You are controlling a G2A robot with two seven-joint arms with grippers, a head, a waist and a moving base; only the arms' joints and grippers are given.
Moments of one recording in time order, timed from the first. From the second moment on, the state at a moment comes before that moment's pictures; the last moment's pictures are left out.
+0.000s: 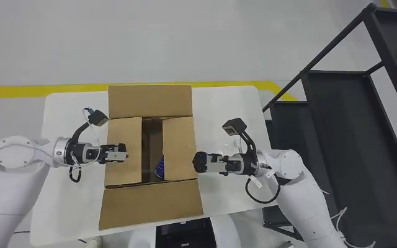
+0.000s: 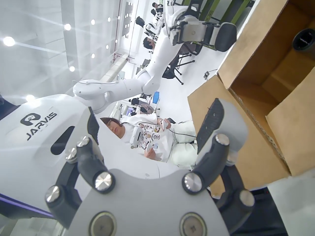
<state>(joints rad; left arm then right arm) 1.08 -0.79 -1.21 -1.50 -0.53 -0.36 -1.46 -1.50 -1.19 1.39 -1.86 0.44 -0.36 1.23</state>
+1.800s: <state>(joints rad) 1.29 -0.74 -1.50 -1.51 -0.73 -0.53 -1.29 -1.61 -1.10 1.45 -1.72 0.28 -0.20 1.40</state>
